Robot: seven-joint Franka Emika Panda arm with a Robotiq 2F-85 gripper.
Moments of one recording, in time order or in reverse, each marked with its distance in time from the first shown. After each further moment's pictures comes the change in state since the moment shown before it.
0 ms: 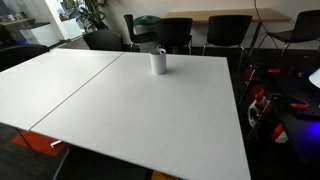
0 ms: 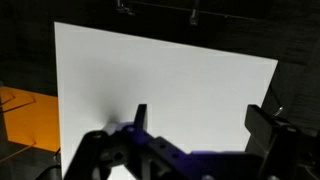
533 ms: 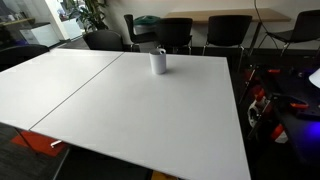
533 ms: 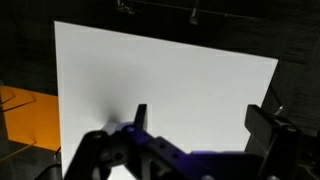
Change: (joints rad) arm 0.000 0.000 0.000 0.000 -0.002 0.004 0.000
